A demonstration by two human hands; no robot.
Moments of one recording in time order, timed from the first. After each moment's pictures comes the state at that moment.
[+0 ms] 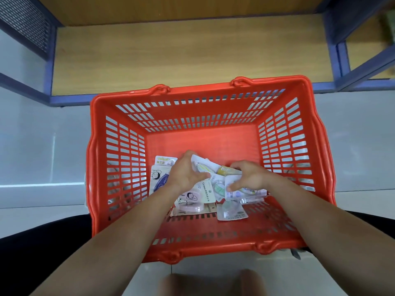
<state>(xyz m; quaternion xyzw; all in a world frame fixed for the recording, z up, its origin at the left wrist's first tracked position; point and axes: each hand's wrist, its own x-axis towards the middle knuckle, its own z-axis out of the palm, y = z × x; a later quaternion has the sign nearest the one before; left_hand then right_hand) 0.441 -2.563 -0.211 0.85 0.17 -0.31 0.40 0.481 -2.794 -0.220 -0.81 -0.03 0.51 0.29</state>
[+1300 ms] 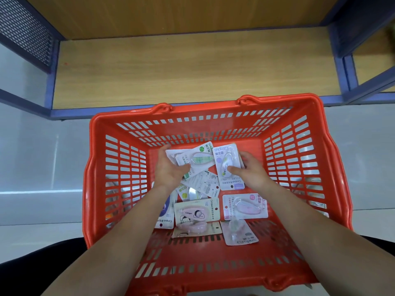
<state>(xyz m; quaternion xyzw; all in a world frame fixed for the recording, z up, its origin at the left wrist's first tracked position) 0.479 -2.526 -0.223 0.76 0.36 -0.17 0.51 0.507 -2.773 -0.250 -0.76 0.16 0.33 0.53</state>
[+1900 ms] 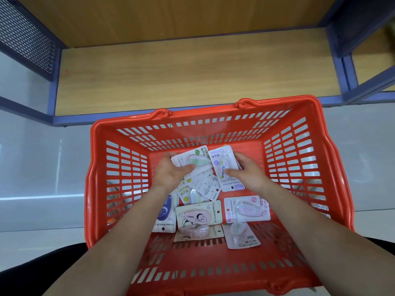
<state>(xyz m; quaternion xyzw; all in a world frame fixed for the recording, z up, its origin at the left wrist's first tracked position) 0.489 -2.524 -0.209 0.77 0.34 -0.22 0.49 0.511 -2.764 -0.233 -0.74 0.12 0.35 0.57</state>
